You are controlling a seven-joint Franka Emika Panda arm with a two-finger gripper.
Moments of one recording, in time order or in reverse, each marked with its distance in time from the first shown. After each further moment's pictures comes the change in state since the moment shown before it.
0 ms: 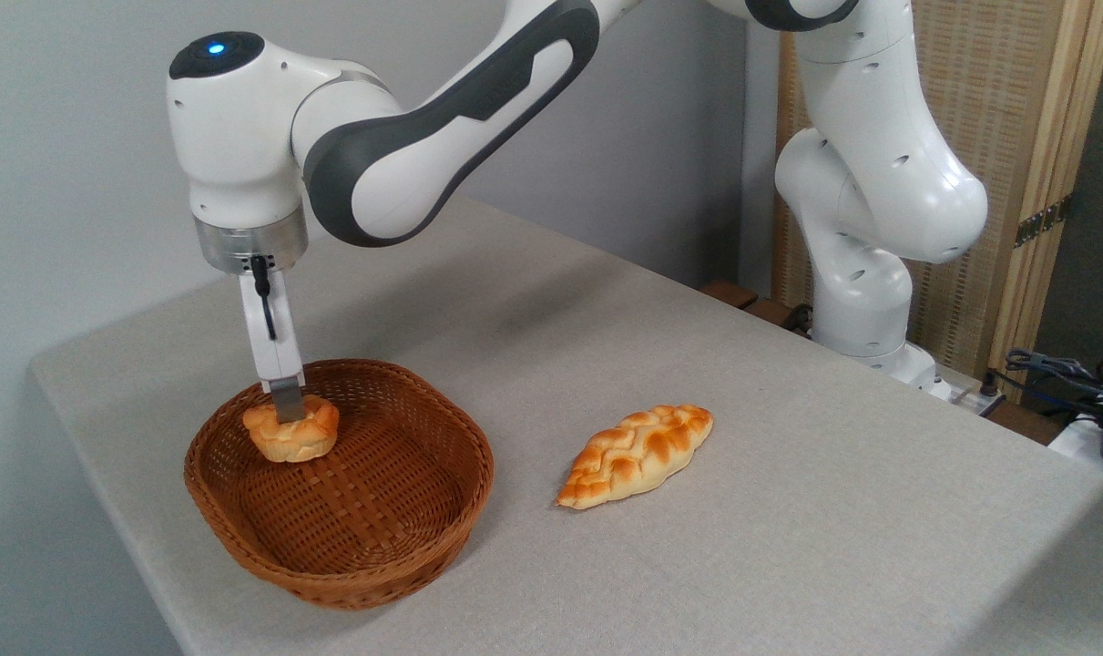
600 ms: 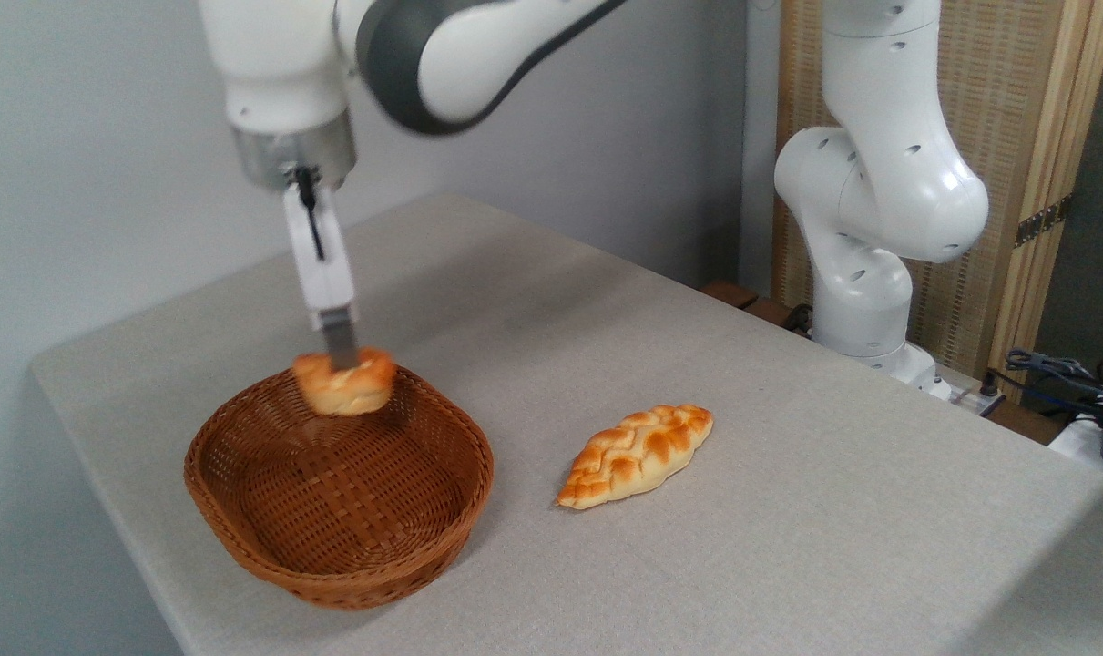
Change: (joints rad) arm 0.018 -0.158 0.071 -0.026 0.000 -0.184 0.056
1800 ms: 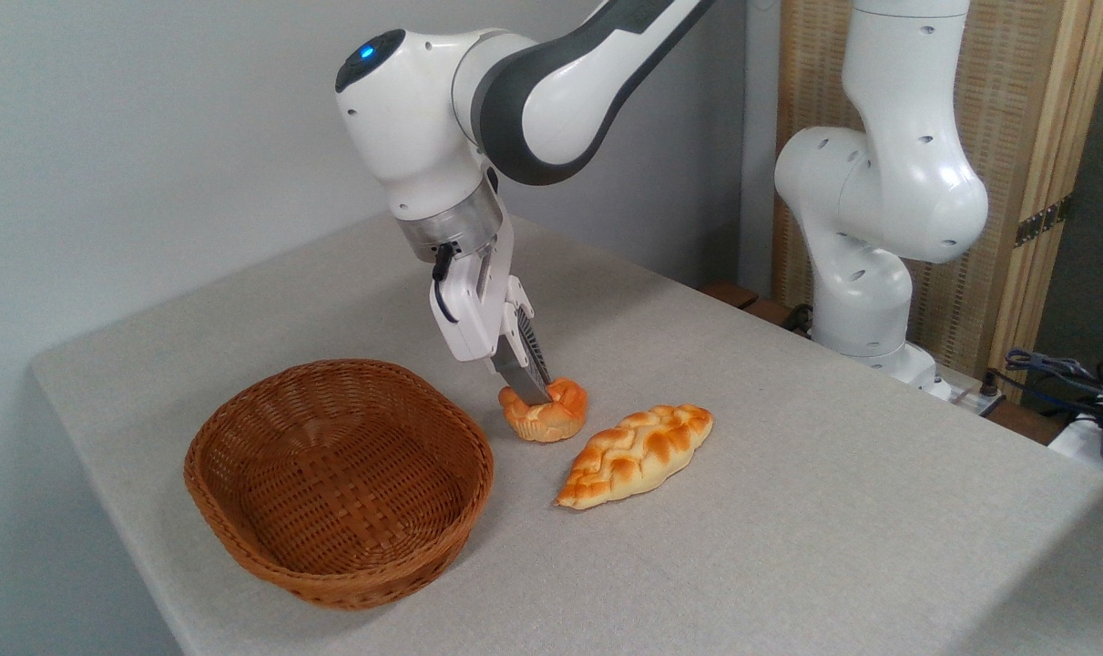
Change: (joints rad) arm -0.005 -0.252 -0.019 -0.482 0.183 -0.081 0.346
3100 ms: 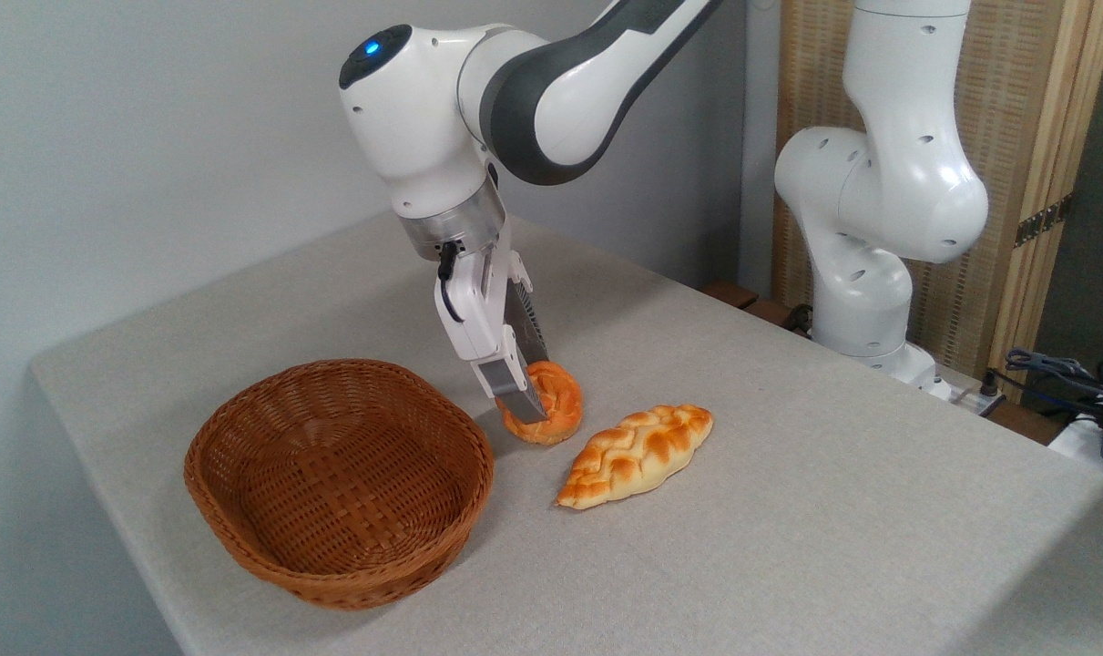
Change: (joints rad) arm 0.000 -0.009 0.017 0.000 -0.045 0.000 -0.001
